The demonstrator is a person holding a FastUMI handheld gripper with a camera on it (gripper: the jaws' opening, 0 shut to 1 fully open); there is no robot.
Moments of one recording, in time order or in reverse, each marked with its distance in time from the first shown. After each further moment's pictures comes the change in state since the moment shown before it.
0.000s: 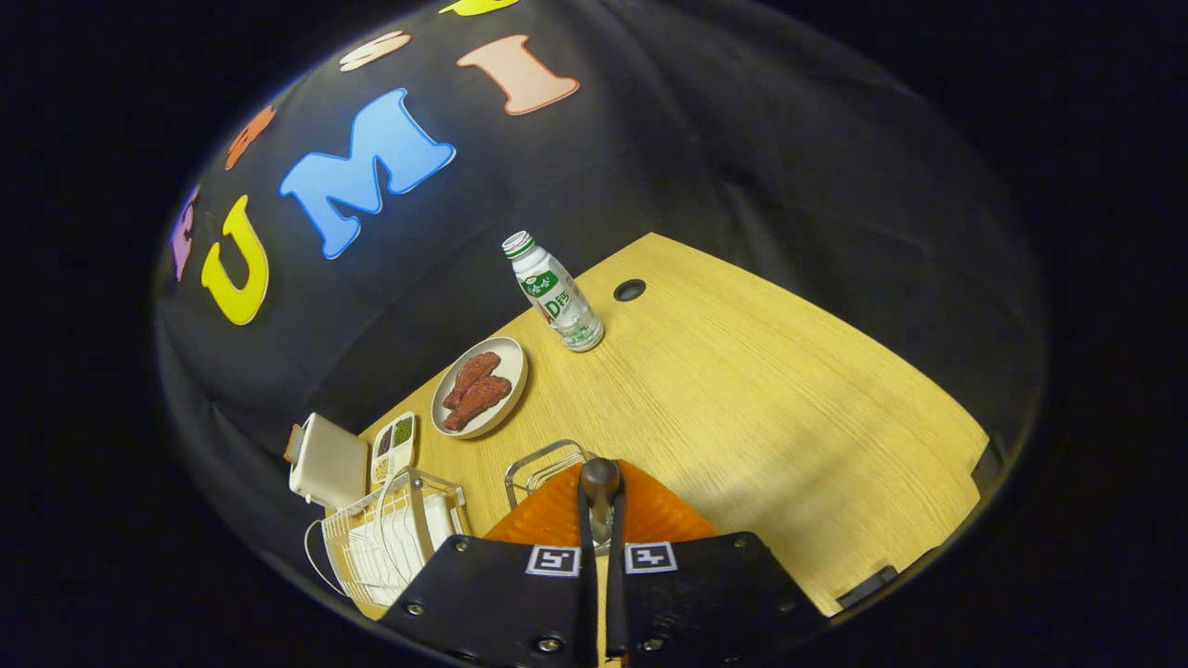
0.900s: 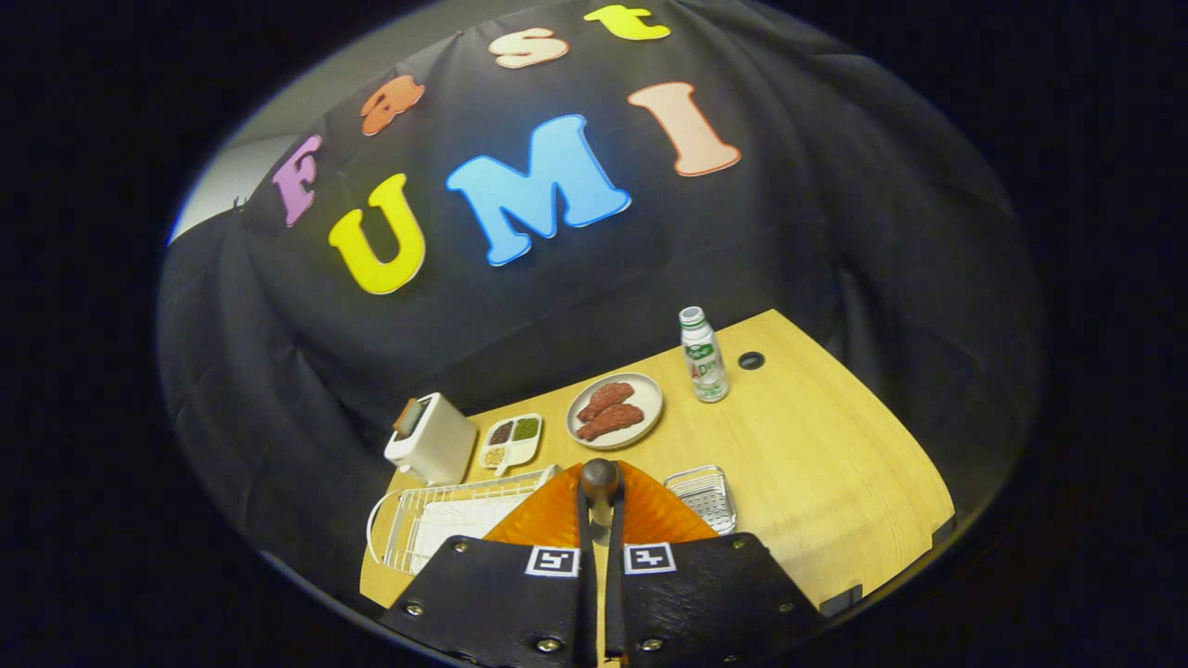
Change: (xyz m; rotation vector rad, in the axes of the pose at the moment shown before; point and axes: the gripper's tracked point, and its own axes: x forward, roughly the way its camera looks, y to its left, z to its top) arm -0.137 0.147 0.026 -0.237 -0.072 0.303
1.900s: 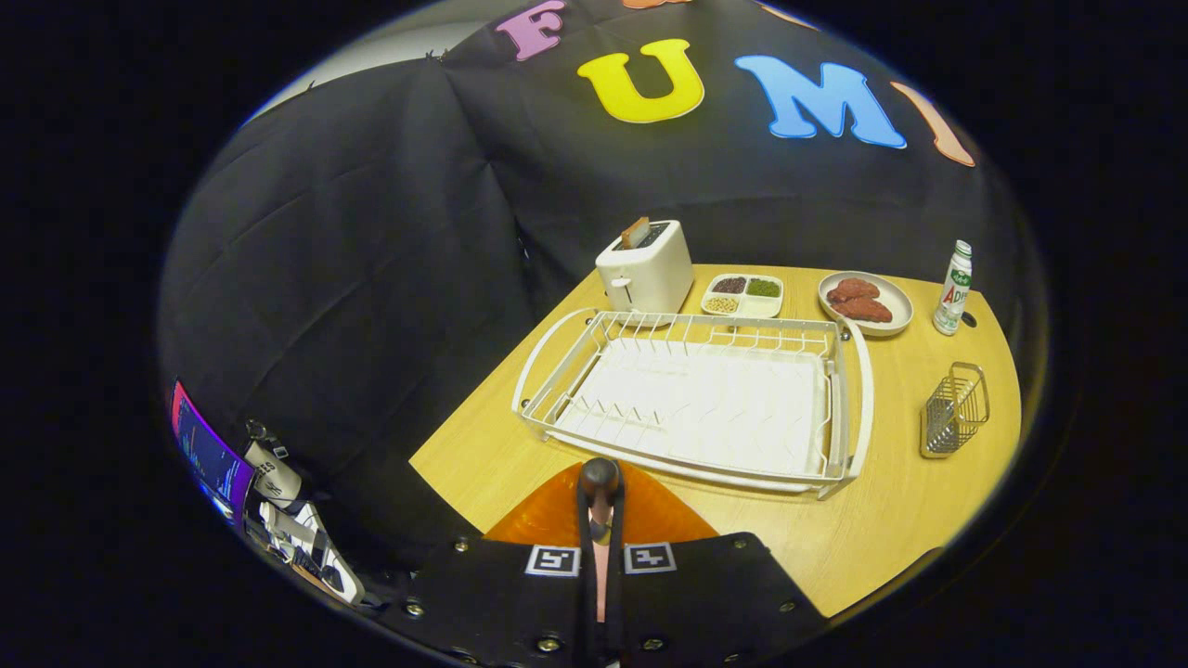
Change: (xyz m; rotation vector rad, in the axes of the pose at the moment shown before) arm -0.016 0.236 -0.253 -0.364 0.333 0.371
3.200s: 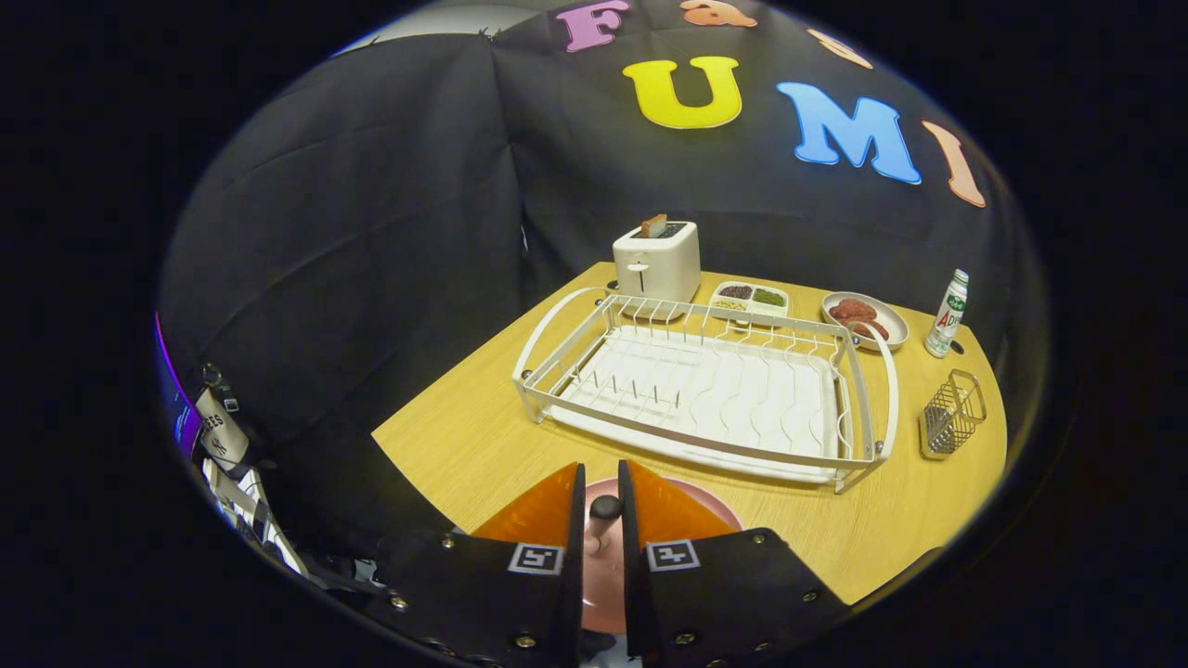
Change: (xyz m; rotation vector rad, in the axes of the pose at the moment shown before) arm 0.025 0.024 -0.032 -0.138 -0.076 -0.114
